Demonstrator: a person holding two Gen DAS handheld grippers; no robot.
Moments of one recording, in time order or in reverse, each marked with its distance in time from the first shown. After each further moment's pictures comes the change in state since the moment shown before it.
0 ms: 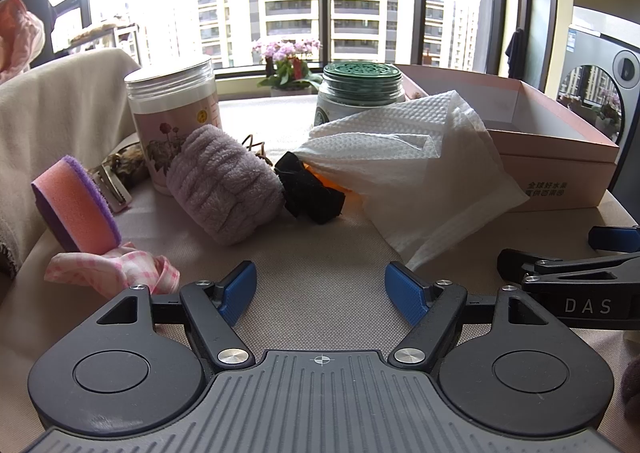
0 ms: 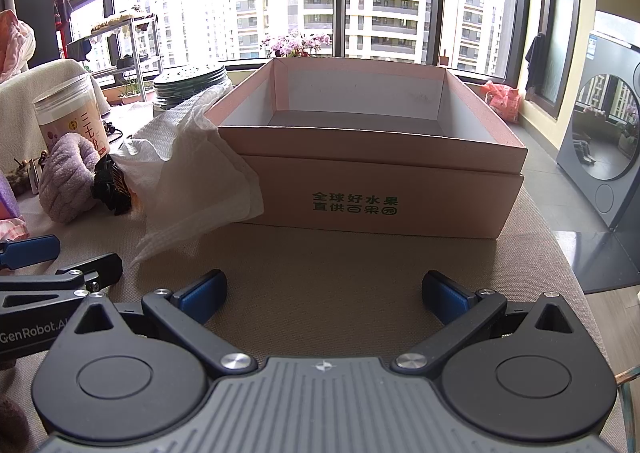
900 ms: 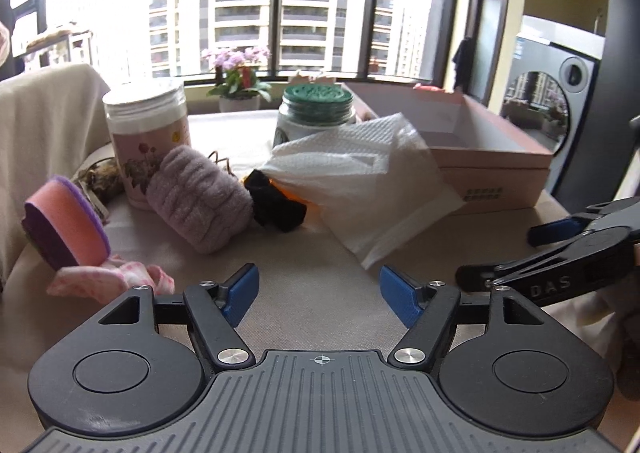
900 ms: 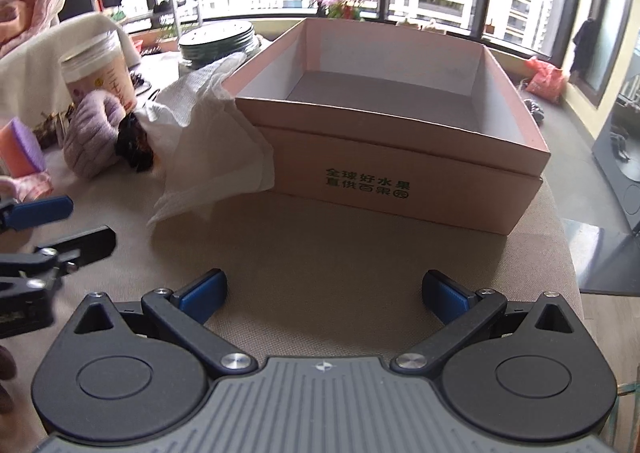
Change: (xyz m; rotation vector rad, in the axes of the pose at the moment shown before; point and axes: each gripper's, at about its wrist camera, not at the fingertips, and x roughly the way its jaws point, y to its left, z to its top) left arm -0.034 0.020 0.006 0.030 -0.023 -0.191; right arm 0.001 -0.008 0.018 -0.111 0.174 0.100
